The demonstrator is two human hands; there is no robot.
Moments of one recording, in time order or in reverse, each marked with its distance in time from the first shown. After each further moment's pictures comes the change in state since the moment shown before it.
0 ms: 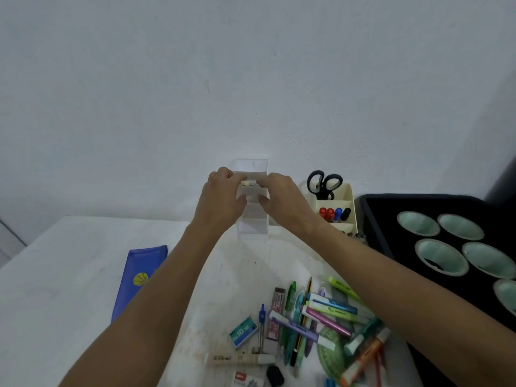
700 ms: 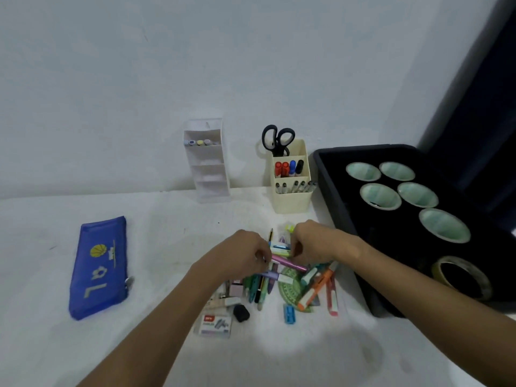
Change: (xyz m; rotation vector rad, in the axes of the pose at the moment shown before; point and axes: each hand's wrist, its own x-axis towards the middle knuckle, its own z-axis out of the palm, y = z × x) left_hand -0.133 0.076 0.059 -0.113 -0.805 0.288; right_hand -0.178 0.050 -0.042 -0.240 -0.774 0.359
